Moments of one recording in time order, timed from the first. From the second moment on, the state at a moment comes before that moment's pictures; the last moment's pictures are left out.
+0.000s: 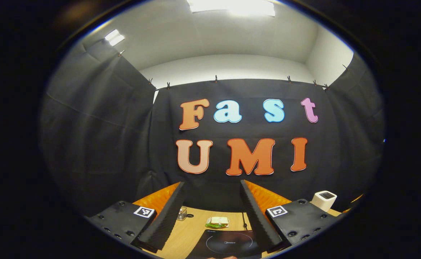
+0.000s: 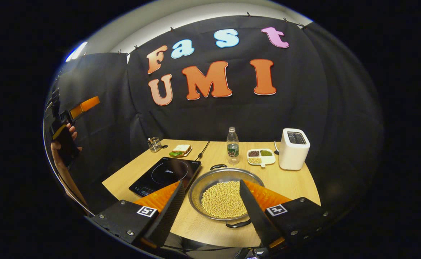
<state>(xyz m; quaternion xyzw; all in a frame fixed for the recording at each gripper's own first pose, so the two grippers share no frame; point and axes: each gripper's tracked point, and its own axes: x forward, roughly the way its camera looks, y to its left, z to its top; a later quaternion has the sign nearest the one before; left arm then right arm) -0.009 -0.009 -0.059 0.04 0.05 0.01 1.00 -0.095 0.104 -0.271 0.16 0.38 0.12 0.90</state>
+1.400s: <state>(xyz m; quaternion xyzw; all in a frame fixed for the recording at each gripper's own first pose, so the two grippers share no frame) -0.001 -0.003 -0.151 0.04 0.14 -0.01 0.99 -0.186 0.179 -0.466 0.25 0.67 0.08 0.69</state>
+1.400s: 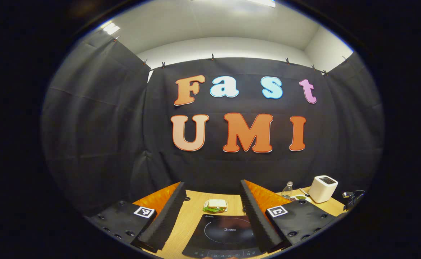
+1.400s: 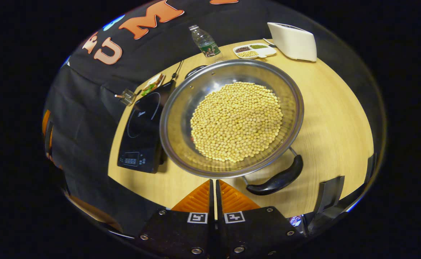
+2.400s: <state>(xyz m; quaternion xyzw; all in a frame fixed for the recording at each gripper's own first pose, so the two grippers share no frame) 0.015 -0.034 -0.180 0.04 0.15 -0.05 0.99 -0.162 0.128 -0.499 0.19 0.68 0.02 0.71</state>
